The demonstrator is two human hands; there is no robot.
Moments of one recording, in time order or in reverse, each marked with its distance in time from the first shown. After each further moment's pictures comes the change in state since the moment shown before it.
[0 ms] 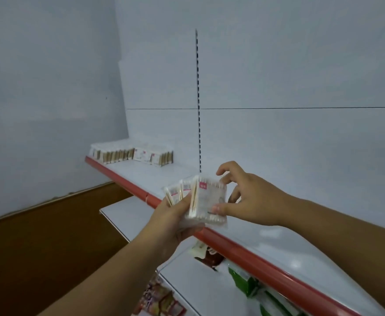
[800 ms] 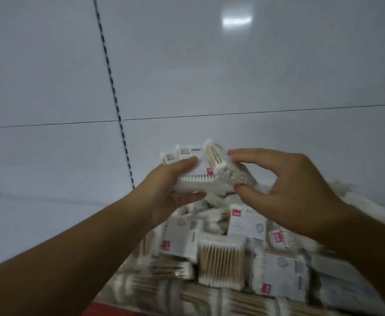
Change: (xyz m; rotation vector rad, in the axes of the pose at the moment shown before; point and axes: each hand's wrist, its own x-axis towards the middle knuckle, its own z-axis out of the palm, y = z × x) left_hand -0.130 -0.065 0.605 -0.005 -0.610 -0.145; right_hand -0.558 0.128 -0.329 -0.293 0.694 0.222
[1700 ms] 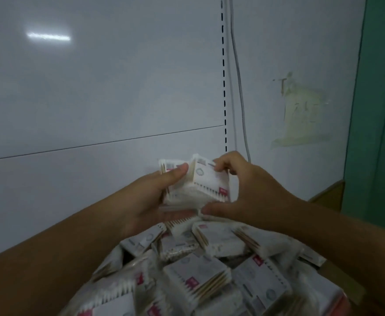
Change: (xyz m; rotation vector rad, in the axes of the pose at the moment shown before) left_hand 0.129 -0.022 0.172 0.123 -0.845 -0.224; right_hand -0.042 0.076 -0.103 -0.531 0.097 0.474
